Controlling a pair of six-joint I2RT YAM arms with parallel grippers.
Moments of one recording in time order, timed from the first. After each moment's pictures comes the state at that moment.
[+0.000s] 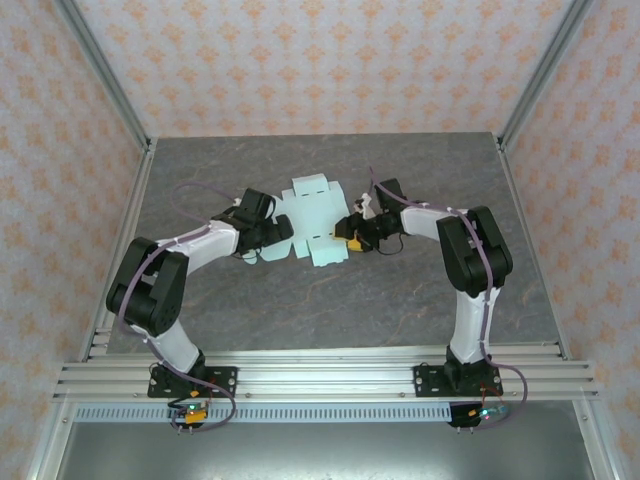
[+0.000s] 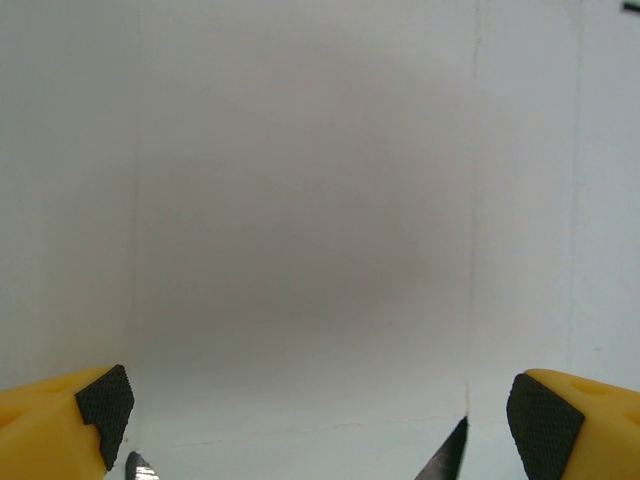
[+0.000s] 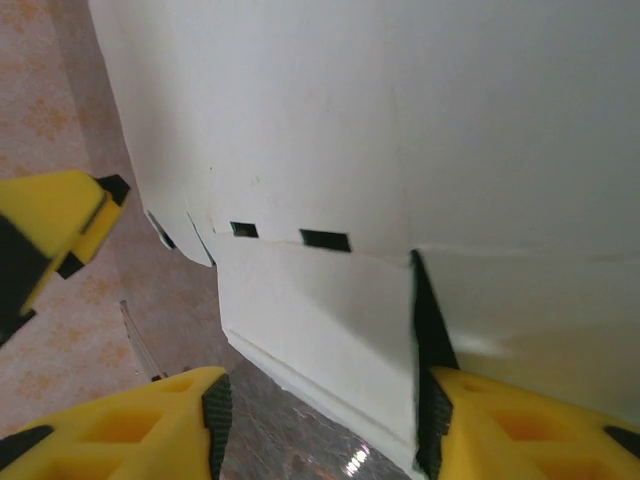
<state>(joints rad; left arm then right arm) -0.33 1.69 0.98 -0.32 -0.05 -0.73 0.35 1.99 1.18 -0.27 -0.83 0.58</state>
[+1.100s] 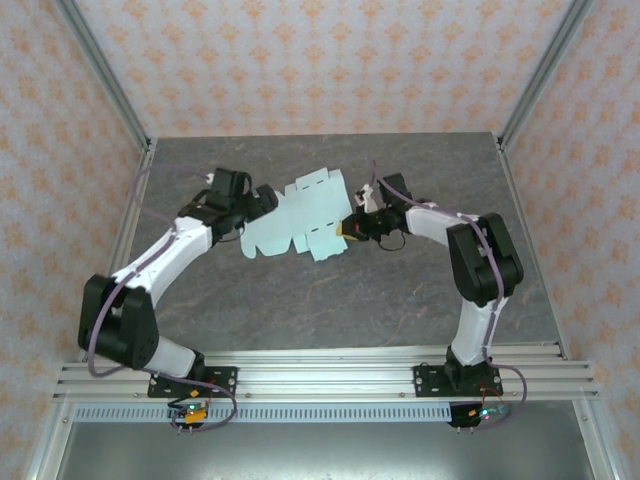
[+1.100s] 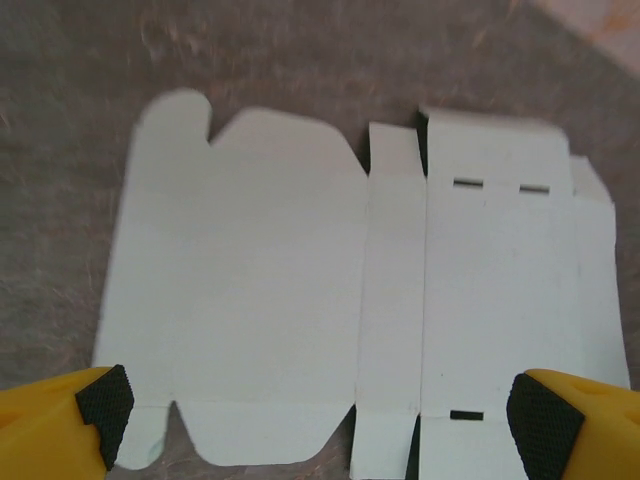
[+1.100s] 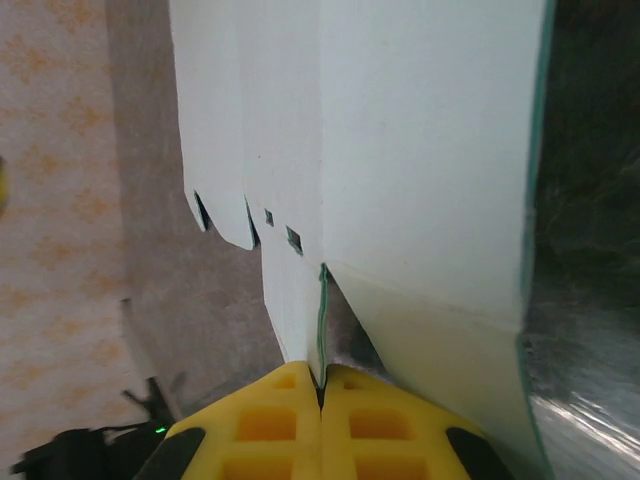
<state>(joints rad) -0.25 1.43 1.08 -0.44 -0.07 -0.73 0.35 1.87 1.18 -0.28 -0.76 0.49</state>
